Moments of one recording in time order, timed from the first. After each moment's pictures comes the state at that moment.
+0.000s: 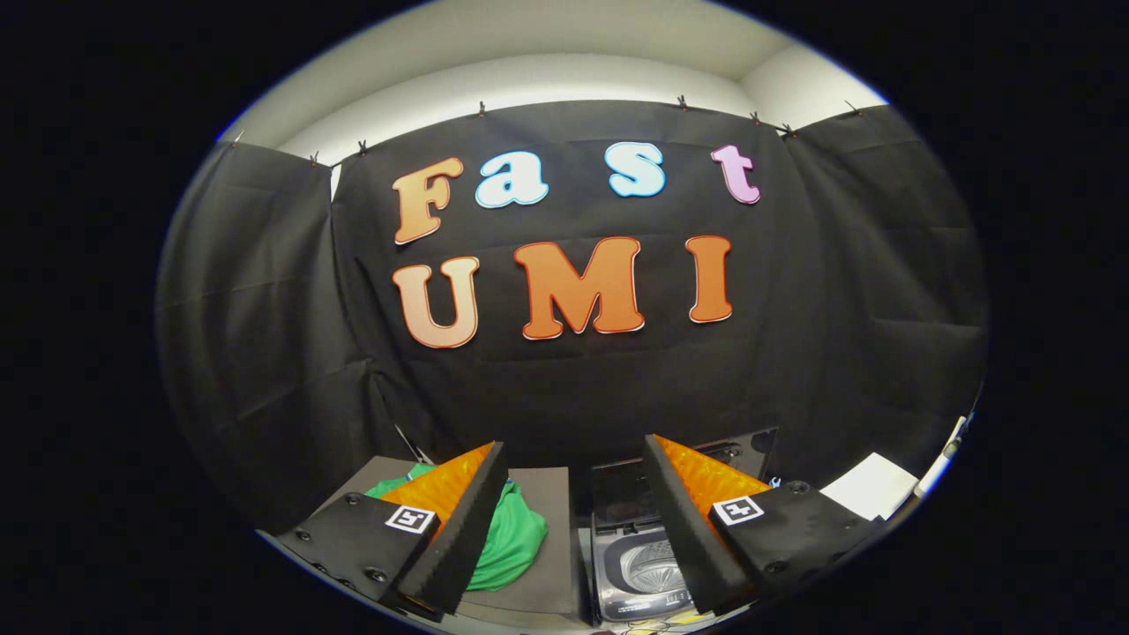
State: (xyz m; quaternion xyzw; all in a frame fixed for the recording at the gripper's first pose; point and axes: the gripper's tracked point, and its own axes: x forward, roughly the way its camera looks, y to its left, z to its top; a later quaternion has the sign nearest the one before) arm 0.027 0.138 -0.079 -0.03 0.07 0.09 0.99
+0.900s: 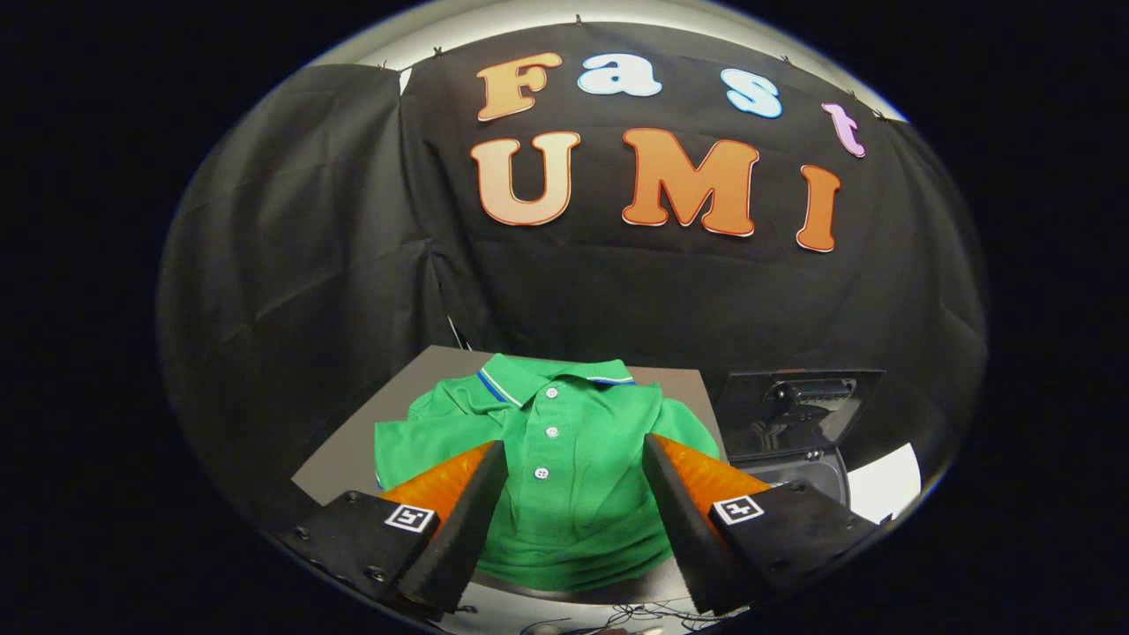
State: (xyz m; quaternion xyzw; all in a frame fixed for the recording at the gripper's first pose) arm 0.039 0.280 -0.250 -0.11 0.23 0.16 0.95
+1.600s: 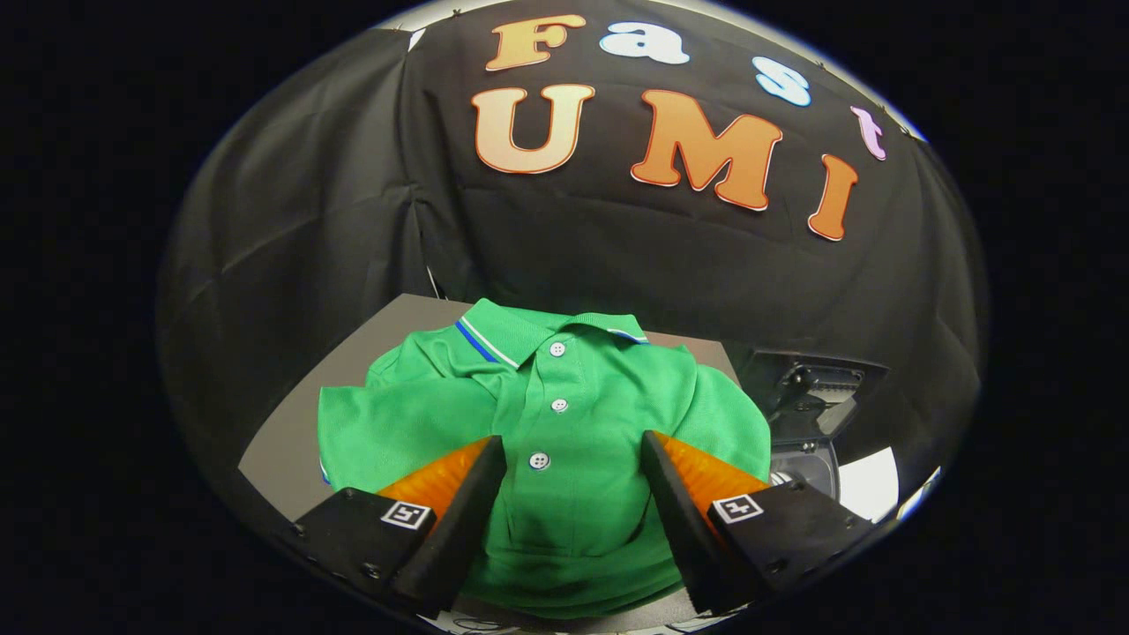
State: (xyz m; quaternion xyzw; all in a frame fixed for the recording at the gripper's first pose) arm 0.063 0.289 -0.303 -0.16 0.28 0.14 0.94
